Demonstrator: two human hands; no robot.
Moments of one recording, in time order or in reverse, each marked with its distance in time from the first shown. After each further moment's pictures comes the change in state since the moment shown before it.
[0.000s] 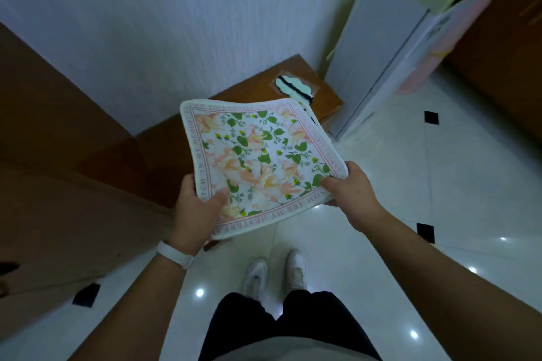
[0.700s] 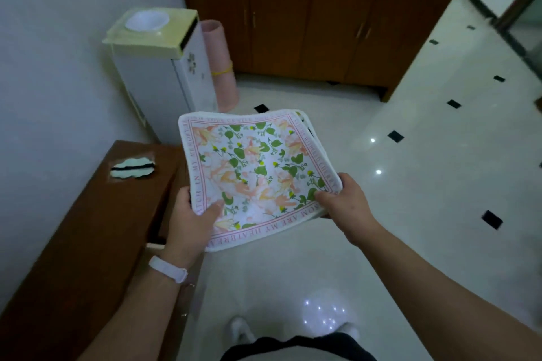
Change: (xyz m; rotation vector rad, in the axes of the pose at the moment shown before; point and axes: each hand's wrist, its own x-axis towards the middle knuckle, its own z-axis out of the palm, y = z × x) left_hand -0.114 0.088 0.173 0.205 -0.743 0.353; right_hand -0.214 0.082 -0.175 0.373 0.735 -0.019
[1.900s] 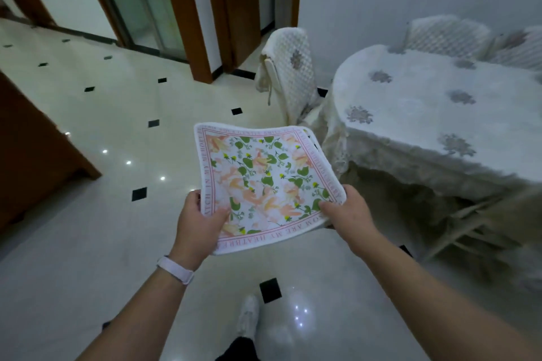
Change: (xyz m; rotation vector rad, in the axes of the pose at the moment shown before) left_hand -0.243 0.145 0.701 0.233 -1.182 0.429; right_hand -0.140 0.180 -0.595 0.396 1.199 0.256
